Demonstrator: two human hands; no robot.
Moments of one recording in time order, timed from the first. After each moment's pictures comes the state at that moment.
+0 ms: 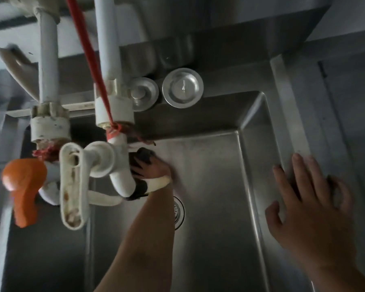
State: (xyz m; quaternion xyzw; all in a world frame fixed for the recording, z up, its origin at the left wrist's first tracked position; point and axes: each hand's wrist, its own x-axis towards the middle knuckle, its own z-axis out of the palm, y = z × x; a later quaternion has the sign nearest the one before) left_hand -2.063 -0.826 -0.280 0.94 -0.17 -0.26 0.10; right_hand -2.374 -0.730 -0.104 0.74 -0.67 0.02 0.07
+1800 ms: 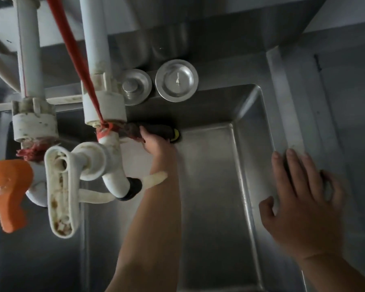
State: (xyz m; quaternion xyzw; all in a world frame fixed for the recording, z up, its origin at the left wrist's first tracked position) left_hand -2.119 -0.883 -0.180 0.61 0.16 -0.45 0.63; right_hand -2.372 -0.732 -0.095 0.72 -0.69 -0.02 0.05
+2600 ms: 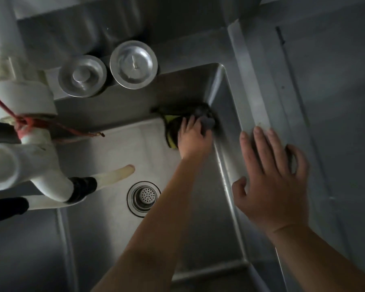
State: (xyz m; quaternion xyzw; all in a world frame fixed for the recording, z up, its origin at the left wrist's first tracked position) left_hand -2.238 -0.846 -0.240 0.71 -0.61 -0.33 0.14; right_hand -2.372 -0.733 -0.091 0.73 -0.68 -0.05 0.03
